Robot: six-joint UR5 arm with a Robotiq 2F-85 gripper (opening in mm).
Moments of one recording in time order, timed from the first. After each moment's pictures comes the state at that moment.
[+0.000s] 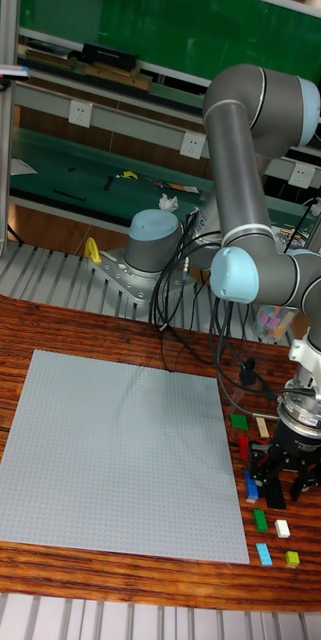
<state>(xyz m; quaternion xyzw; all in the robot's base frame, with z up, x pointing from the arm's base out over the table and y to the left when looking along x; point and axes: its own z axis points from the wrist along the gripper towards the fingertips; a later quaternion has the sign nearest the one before) 0.626 0.264 -0.002 0.03 1.00 0.05 0.06</state>
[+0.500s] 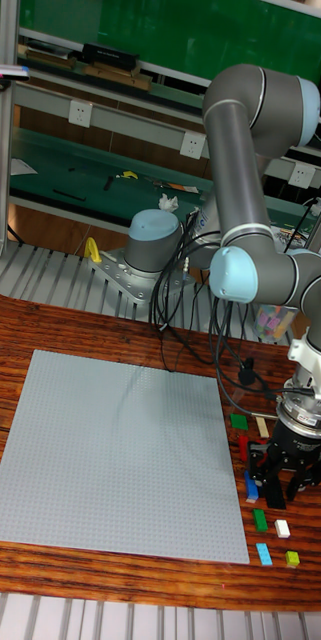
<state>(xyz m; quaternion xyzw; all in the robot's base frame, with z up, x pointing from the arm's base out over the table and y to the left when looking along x) 0.627 0.263 -0.002 0.02 1.00 0.05 0.06</state>
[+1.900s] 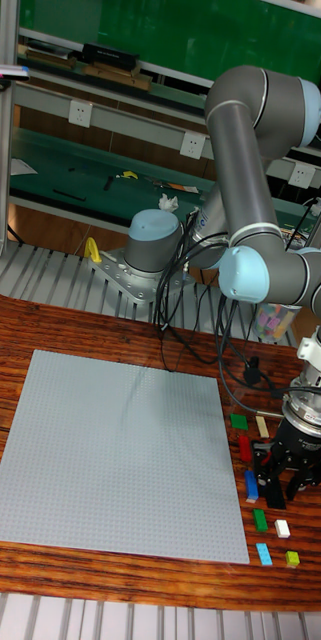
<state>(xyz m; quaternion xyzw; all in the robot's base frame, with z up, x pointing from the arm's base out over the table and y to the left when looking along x) 0.627 0.262 0.001 0.02 1.00 0.03 0.06</state>
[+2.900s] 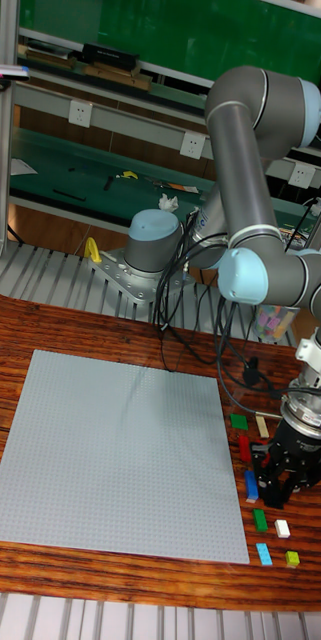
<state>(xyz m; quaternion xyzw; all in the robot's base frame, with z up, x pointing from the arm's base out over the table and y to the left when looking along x) 0.624 0.259 0.006 0.03 1.00 0.03 0.06</state>
